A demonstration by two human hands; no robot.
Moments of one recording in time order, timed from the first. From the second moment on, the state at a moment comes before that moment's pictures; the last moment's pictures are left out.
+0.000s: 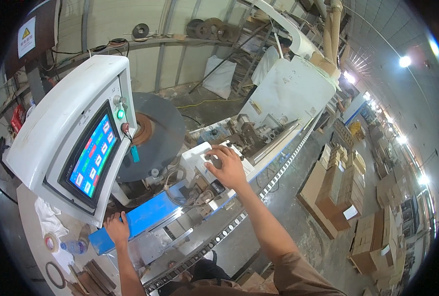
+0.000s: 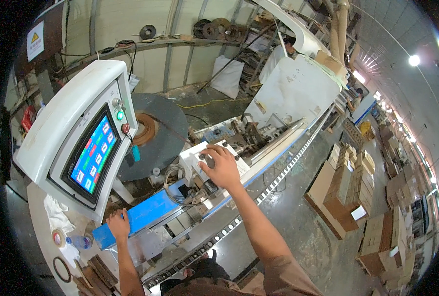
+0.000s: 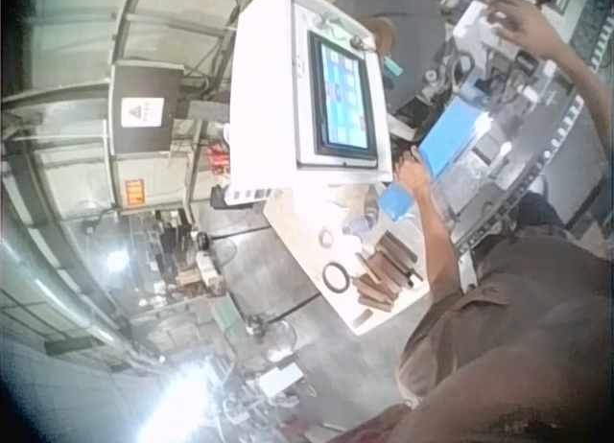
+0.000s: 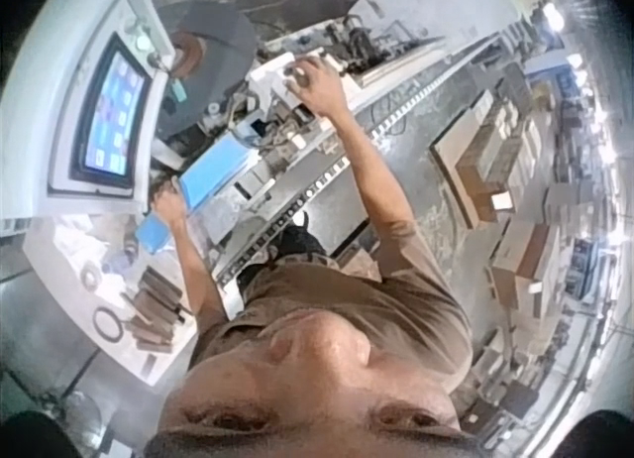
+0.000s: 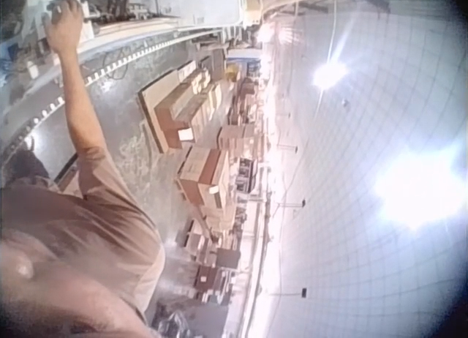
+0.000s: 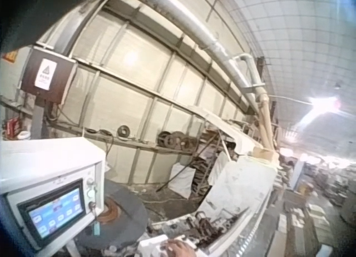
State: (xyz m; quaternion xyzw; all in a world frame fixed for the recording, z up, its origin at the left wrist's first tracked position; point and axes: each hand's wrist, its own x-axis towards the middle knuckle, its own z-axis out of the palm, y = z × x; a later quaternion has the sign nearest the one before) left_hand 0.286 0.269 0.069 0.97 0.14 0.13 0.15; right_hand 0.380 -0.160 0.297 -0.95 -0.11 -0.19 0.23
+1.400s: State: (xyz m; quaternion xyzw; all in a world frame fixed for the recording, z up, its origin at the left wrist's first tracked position) left_hand 0.291 0.279 0.046 0.98 0.15 0.06 0.10; right_hand 0.379 -0.166 0.294 -0.94 -0.11 -0.22 0.23
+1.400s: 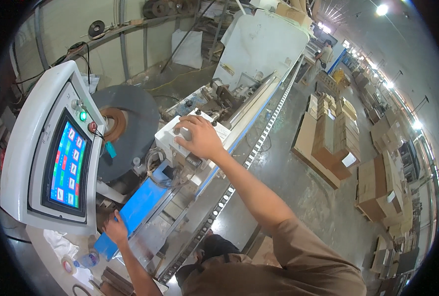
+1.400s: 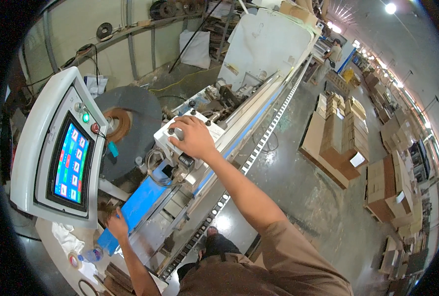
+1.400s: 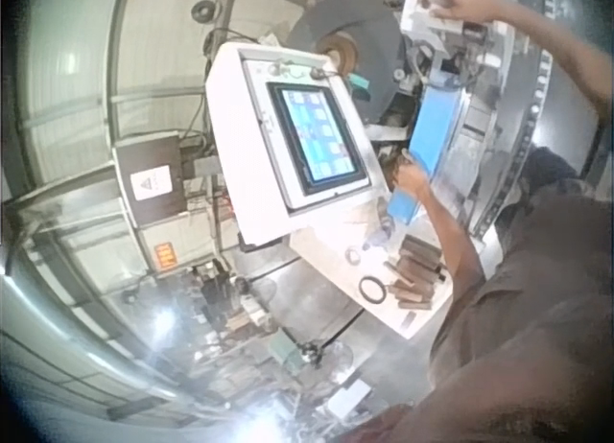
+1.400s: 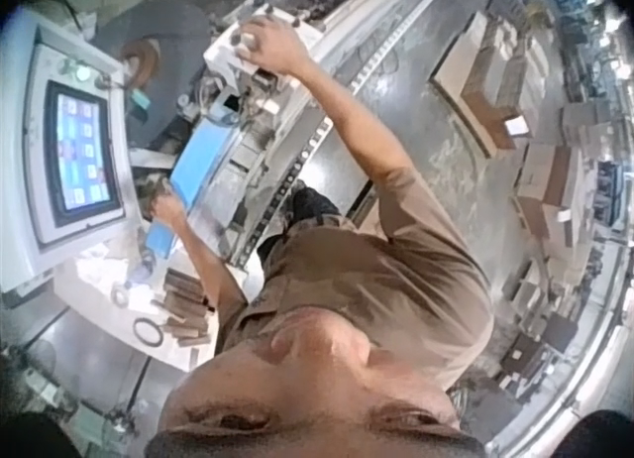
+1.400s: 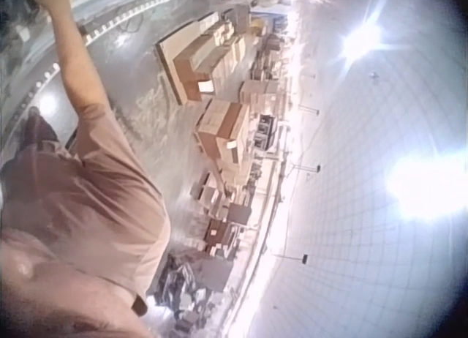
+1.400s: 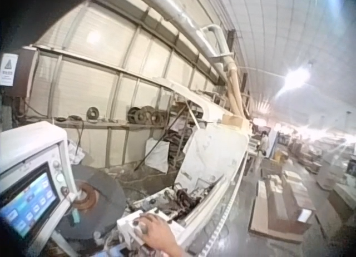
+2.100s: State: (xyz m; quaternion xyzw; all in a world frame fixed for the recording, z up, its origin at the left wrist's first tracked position) left_hand 0.279 0.275 0.068 0.97 0.17 0.06 0.15; right_hand 0.389 -0.169 0.271 -0.92 -0.15 -0.25 0.27
